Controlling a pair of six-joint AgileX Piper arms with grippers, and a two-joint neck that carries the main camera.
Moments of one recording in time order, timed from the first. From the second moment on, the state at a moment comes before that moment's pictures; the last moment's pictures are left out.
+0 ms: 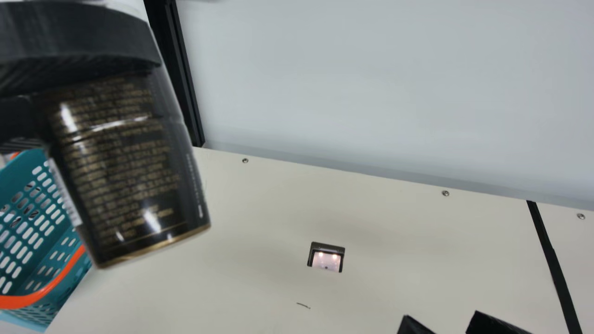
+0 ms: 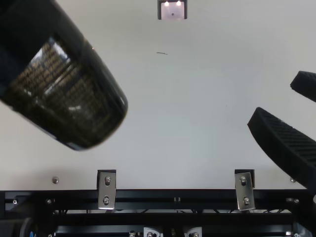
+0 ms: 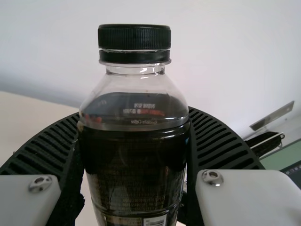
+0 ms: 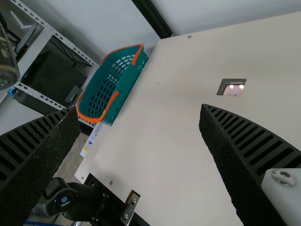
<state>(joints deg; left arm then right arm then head) 4.1 51.1 -69.5 -59.6 55.6 2.5 -11.9 45.6 -51.6 59.8 70.0 -26.7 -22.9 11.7</state>
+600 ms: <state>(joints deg) -16.8 63.5 -74.7 -40.4 38.0 -10.4 -11.9 45.6 -51.6 59.8 70.0 -26.7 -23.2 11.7</state>
